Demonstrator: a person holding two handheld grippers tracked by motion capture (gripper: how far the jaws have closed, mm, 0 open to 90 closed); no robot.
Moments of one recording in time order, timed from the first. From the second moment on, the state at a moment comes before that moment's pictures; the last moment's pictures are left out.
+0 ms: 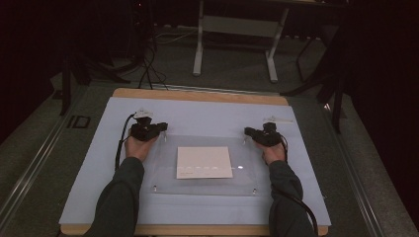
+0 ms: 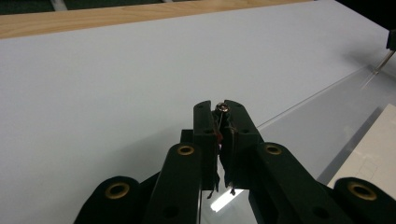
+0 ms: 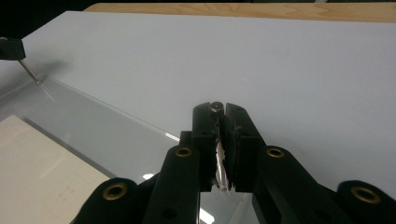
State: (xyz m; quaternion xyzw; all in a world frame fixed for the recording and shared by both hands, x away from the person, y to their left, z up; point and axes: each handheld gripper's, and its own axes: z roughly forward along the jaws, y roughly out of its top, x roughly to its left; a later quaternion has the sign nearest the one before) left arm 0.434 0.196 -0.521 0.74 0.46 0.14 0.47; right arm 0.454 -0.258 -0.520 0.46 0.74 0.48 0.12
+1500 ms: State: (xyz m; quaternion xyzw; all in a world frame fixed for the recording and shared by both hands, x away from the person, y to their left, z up) left arm 0.449 0.190 -0.511 0.74 0.49 0.15 0.44; right arm 0.484 -0.247 -0.519 0.54 0.70 0.45 0.08
